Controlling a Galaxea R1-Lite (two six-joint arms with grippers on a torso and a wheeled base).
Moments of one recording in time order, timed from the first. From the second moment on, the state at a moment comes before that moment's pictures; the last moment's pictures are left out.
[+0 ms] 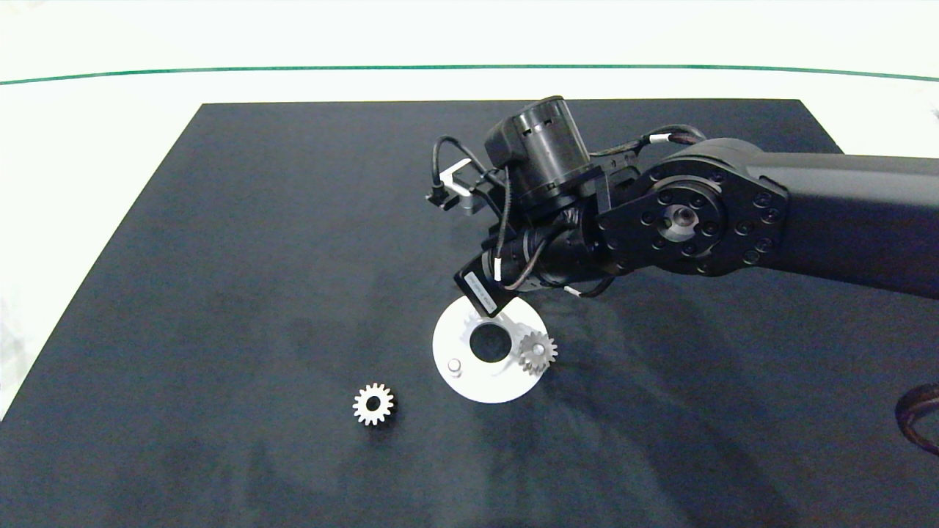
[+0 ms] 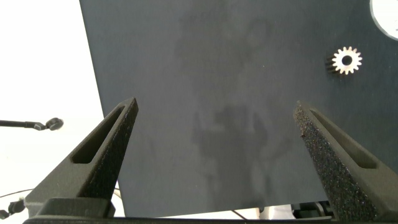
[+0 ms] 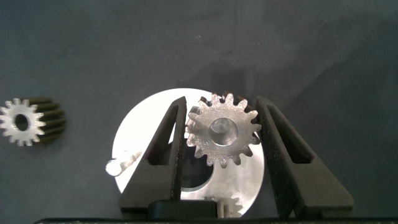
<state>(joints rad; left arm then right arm) -0.04 0.83 -1.18 0.78 0.04 0.24 0.78 2.11 -1.96 0.47 -0.17 -0.21</state>
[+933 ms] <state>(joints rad) -0.04 0.83 -1.18 0.78 0.04 0.24 0.78 2.13 -1.96 0.47 -0.18 -0.21</state>
